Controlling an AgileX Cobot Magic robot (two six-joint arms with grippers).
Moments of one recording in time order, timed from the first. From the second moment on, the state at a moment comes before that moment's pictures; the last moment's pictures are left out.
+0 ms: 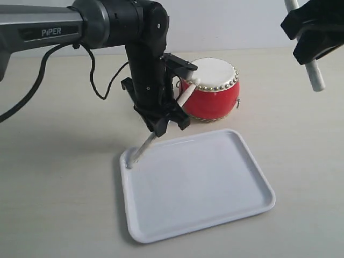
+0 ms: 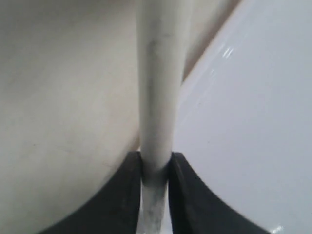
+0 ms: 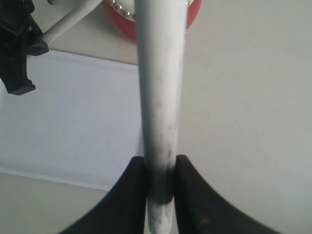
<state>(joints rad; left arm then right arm) -0.69 2.27 -1.86 -0.07 1.20 0.19 0.34 1.38 -1.33 0.06 1.22 -0.10</state>
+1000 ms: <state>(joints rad) -0.69 2.02 -1.99 -0.07 1.23 0.14 0.34 1.89 -1.33 0.20 1.22 -0.20</state>
